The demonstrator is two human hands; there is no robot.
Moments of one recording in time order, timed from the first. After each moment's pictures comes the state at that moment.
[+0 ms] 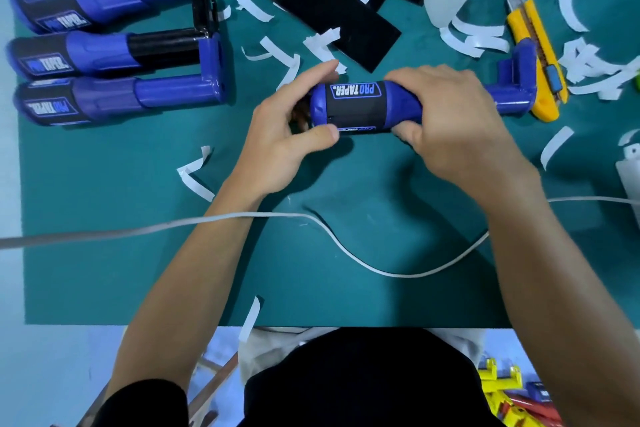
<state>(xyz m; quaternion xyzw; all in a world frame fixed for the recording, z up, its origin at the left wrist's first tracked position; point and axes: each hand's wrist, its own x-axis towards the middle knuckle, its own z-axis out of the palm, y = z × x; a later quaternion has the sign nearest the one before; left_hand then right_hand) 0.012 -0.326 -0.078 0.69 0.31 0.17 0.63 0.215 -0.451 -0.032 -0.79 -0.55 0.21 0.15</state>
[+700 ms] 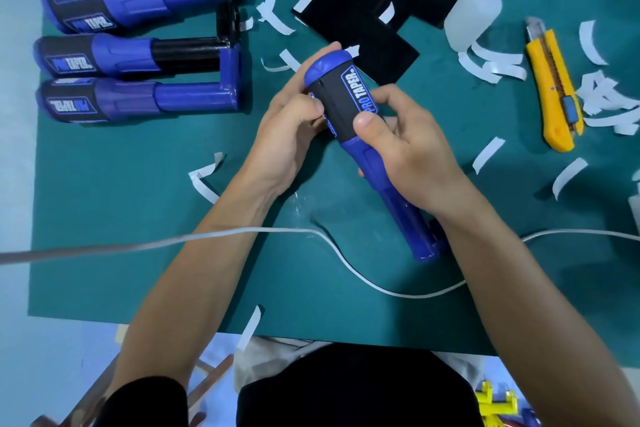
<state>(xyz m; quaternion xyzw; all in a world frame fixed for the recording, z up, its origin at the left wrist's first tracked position) 0.031 -0.314 -0.069 0.49 0.34 0.20 0.78 0.170 -0.432 -0.040 -0.67 -0.34 0.48 0.45</state>
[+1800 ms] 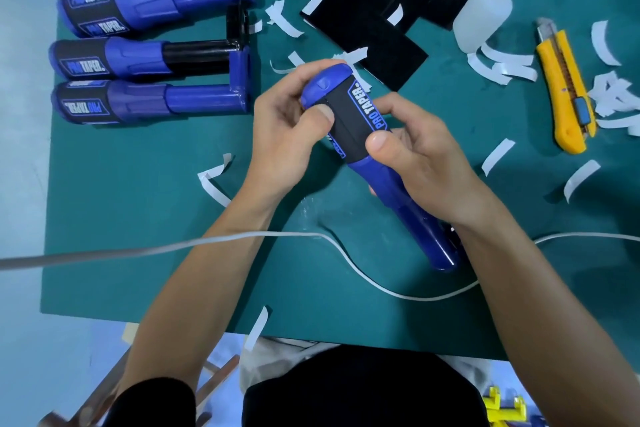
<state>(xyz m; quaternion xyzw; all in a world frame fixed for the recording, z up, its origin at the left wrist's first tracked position) 0.028 -0.322 -0.054 0.60 0.35 0.32 0.65 0.174 -0.439 -0.045 -0.56 -0.35 0.55 0.50</state>
